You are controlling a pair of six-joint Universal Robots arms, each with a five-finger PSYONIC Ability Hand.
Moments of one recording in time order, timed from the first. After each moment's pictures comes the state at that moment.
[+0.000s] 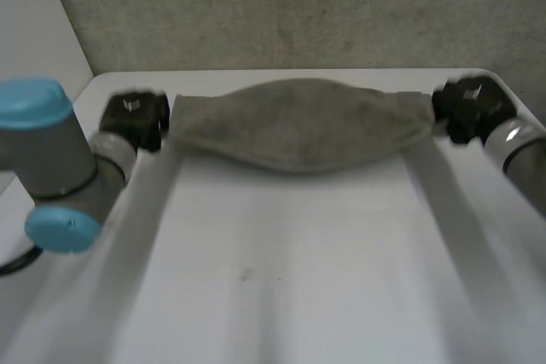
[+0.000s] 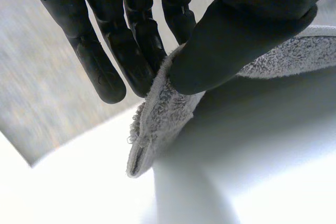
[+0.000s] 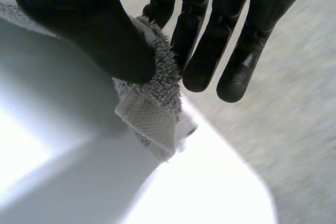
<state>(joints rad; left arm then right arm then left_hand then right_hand) 4.39 -2.08 -1.40 3.35 -1.57 3.33 1.68 -1.11 1.41 -0.15 1.29 2.62 1.17 1.22 1.22 1.22 1.03 1.39 1.21 1.22 1.22 1.04</state>
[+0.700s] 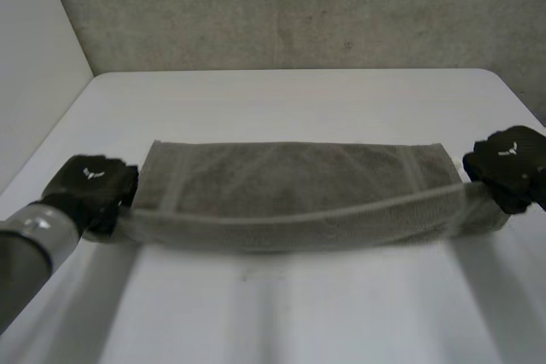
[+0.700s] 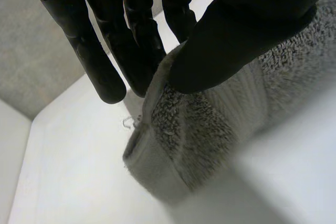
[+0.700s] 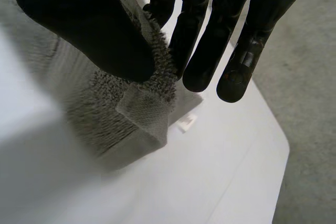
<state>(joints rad) 4.50 -1.63 -1.88 3.14 -1.45 3.60 1.53 -1.47 1.72 0.20 1.19 2.26 1.17 1.22 1.22 1.22 1.03 1.39 1.21 1.22 1.22 1.04</state>
